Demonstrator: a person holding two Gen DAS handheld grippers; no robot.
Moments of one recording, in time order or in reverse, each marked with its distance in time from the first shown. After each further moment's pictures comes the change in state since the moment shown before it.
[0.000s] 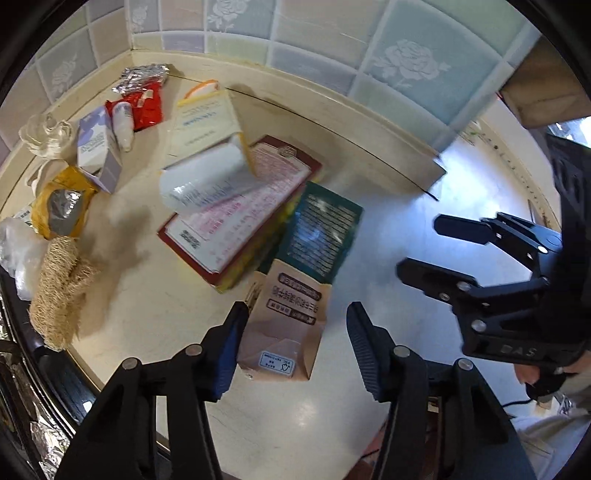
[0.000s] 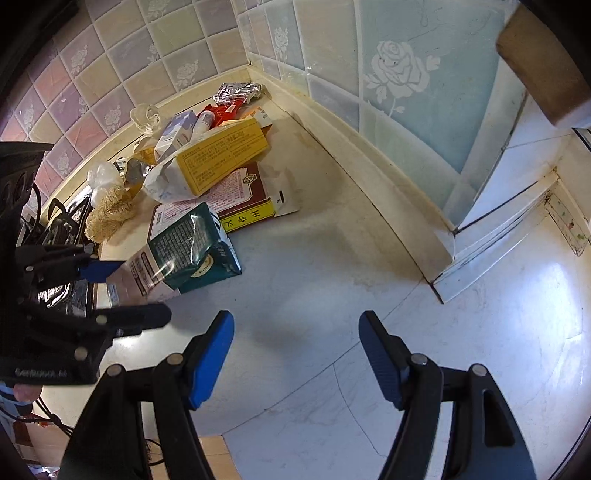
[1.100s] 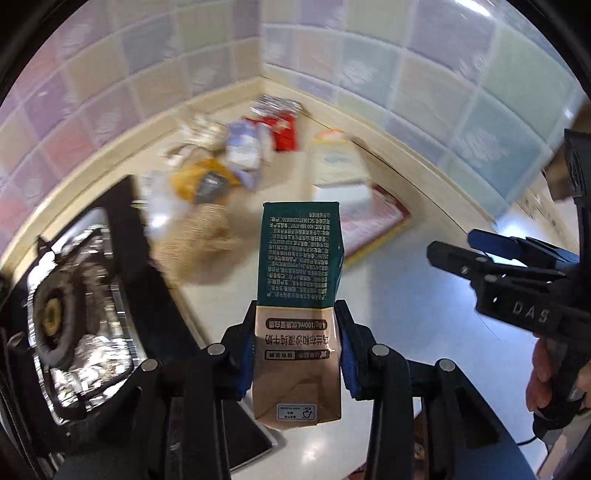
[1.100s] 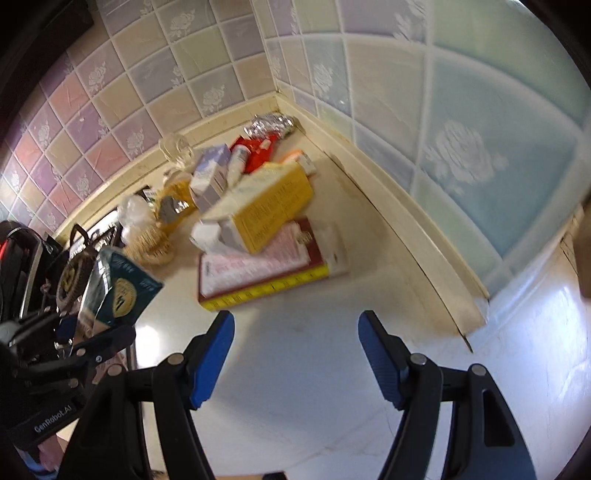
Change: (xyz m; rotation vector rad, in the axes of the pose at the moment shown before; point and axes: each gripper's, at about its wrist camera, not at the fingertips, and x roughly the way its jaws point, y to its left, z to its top) left arm -0.080 0.025 -0.042 -0.286 -0.214 0.325; right arm -0.015 0.040 0.044 -0.003 -0.075 0.063
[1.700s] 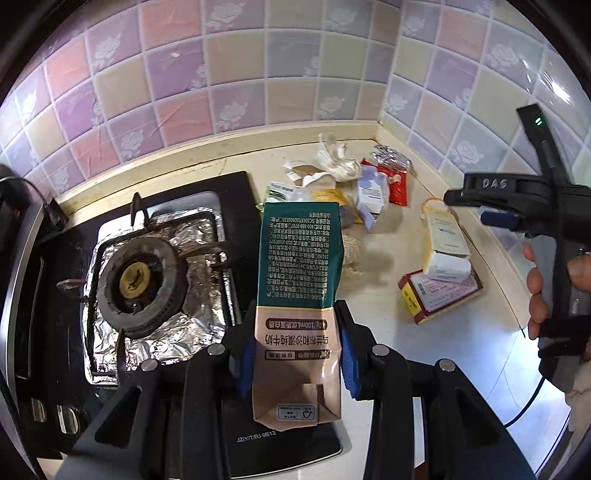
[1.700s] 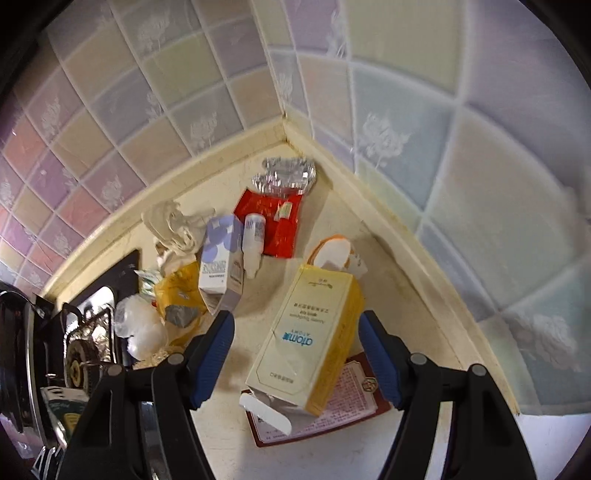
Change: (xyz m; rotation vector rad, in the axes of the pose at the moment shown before) left arm -0.035 0.092 -0.008 -0.292 -0.106 0.147; right arm 0.062 0.046 0.125 0.066 0.072 -0.057
